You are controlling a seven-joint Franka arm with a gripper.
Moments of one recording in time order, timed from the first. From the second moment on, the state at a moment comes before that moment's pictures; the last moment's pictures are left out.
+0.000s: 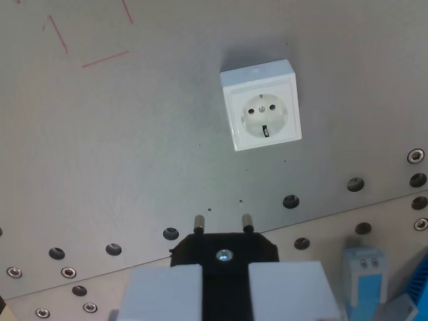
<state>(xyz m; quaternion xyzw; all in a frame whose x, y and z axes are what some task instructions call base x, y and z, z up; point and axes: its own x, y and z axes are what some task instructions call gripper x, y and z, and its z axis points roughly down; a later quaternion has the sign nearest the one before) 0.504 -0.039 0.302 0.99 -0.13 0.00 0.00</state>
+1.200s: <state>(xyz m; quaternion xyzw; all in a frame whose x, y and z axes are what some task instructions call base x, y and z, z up) 0.503 -0.039 0.295 0.99 -0.13 -0.01 0.00</state>
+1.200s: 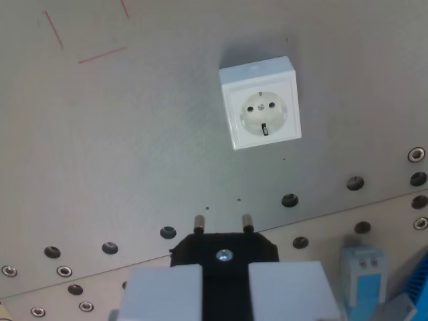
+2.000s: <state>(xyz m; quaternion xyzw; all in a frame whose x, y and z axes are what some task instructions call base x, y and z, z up) 0.494 -0.046 0.256 0.99 -0.12 -0.01 0.01</state>
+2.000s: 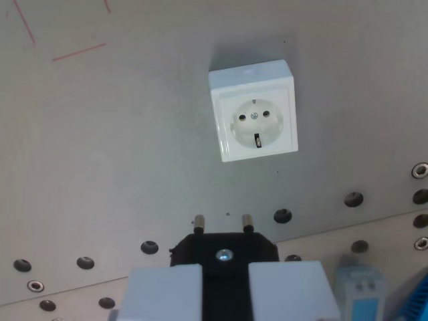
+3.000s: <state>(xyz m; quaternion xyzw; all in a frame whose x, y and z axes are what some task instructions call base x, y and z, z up) 0.480 -0.057 0.190 1.00 -0.08 -0.01 0.01</state>
